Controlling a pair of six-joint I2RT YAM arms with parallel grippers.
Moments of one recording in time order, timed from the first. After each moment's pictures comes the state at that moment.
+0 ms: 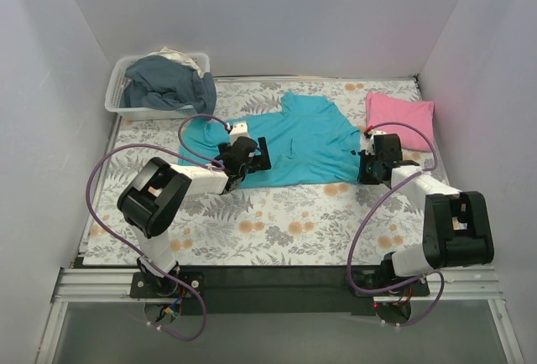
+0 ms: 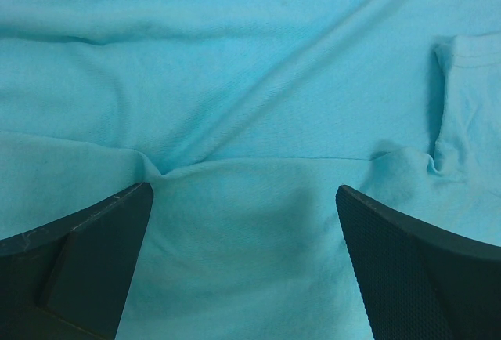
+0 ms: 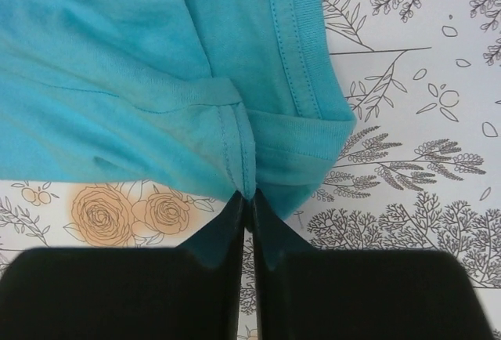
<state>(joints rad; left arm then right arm) -0.63 1.81 0.87 0.30 -0.37 -0.57 0.12 1.43 0.70 -0.21 -0.09 0.12</state>
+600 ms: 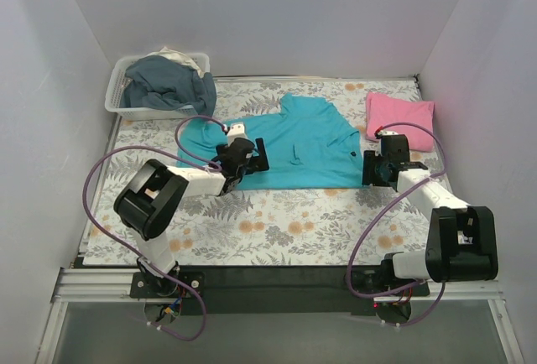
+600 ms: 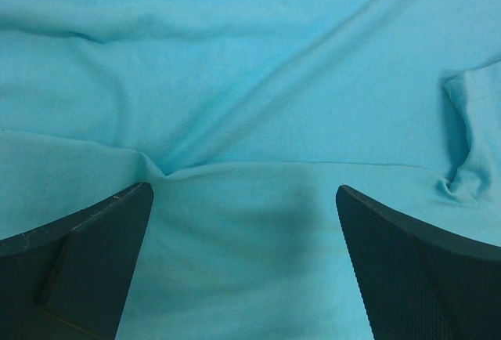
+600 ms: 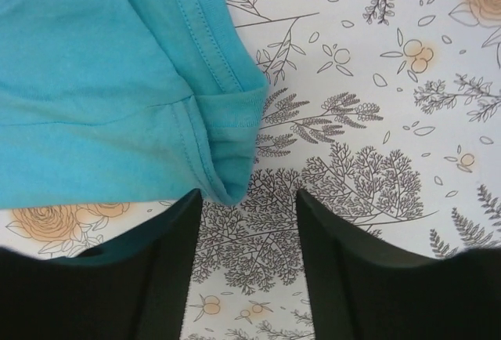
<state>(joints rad) -0.62 1.79 0.85 0.31 -0.36 -0.58 0.08 1.34 0.70 -0.31 0.05 0.10</state>
